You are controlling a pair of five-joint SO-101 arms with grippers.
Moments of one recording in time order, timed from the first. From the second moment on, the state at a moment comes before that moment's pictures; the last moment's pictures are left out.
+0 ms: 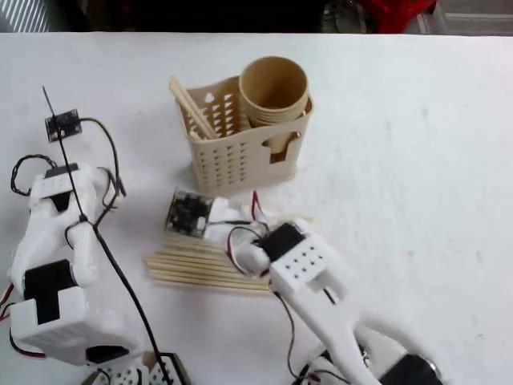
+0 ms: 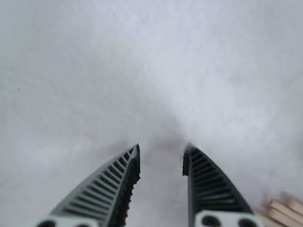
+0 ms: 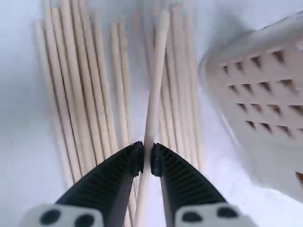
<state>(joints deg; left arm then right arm) -24.7 5.6 33.3 44.0 6.3 -41.1 -31.0 48.3 47.6 38.1</state>
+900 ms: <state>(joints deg) -24.1 5.6 33.3 44.0 6.3 -35.7 -16.4 10.0 15.8 15.3</state>
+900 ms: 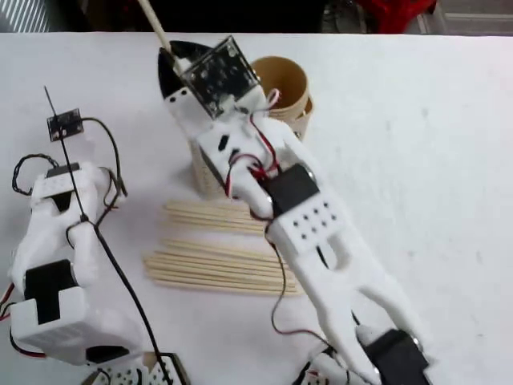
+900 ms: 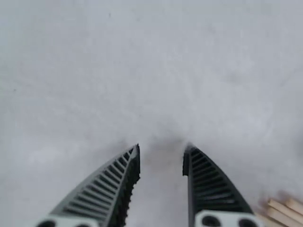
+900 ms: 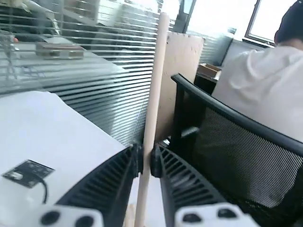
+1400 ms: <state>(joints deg) -24.1 5.6 33.3 44.0 6.3 -34.1 -21.0 23.8 14.9 15.3</state>
